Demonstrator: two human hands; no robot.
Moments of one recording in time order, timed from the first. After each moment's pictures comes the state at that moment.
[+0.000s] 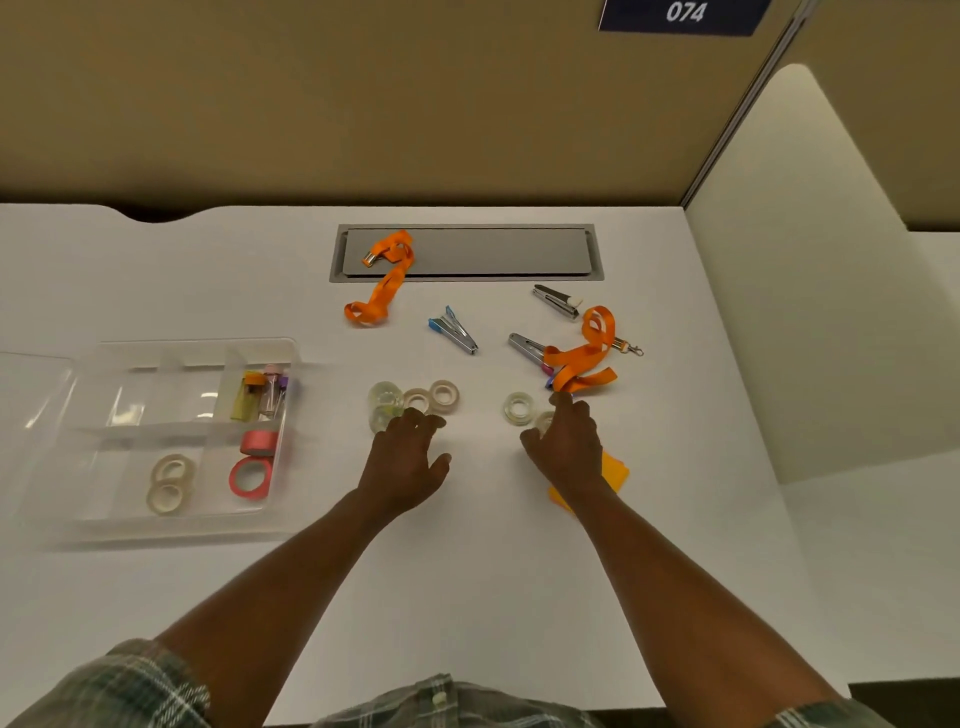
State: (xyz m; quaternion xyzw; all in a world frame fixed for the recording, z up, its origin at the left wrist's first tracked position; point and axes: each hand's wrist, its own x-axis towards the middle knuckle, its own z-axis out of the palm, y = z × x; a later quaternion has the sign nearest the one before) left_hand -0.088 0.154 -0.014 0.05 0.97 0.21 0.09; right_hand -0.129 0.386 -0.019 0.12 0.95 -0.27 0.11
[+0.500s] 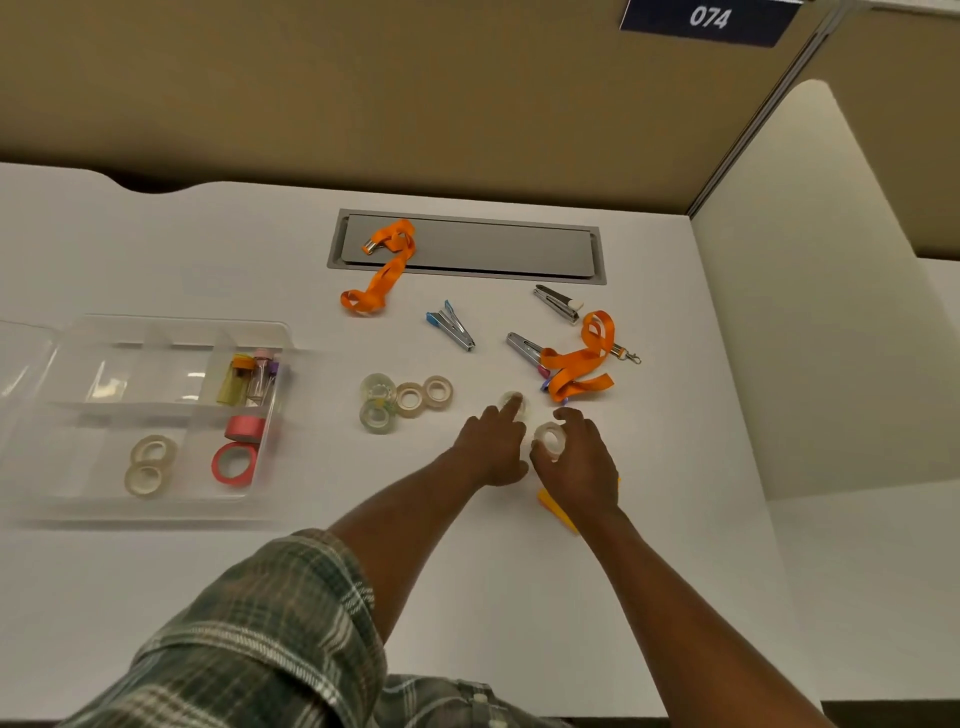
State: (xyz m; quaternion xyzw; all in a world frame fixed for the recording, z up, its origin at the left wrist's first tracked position) left_hand -0.137 0.269 -0.008 0.17 0.95 0.08 0.23; right_hand -0.105 0.407 0.000 0.10 0.95 -0.28 0.10
